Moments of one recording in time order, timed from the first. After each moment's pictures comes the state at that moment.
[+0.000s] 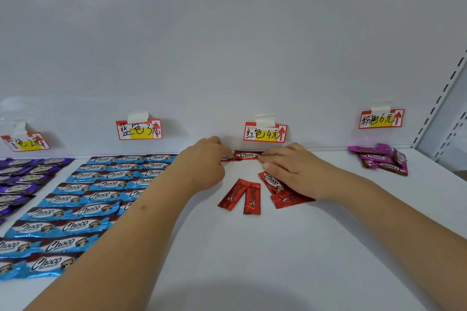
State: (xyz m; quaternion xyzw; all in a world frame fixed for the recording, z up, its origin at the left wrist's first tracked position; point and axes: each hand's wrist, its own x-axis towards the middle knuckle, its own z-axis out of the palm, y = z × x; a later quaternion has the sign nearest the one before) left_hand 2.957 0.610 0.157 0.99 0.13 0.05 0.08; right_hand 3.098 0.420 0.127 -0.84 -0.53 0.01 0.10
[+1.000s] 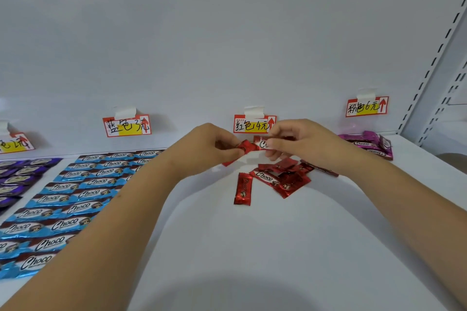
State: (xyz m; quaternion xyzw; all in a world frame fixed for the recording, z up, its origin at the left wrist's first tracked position) left_hand 2.954 0.595 0.175 0.93 0.04 0.10 0.35; right_hand 3.078 0.398 0.172 -0.78 -0.42 0.15 0.44
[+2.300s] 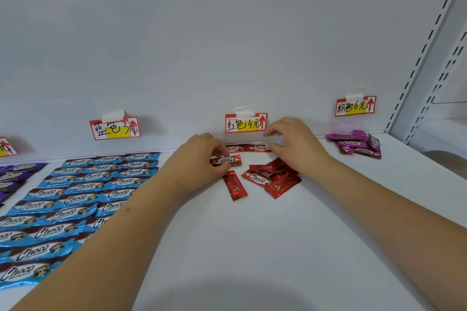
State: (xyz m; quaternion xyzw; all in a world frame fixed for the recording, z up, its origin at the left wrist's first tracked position) left_hand 2.964 0.597 0.144 0.98 0.08 0.13 0.15; right_hand 3.114 0.412 0.132 -0.87 -0.40 -0.13 0.26
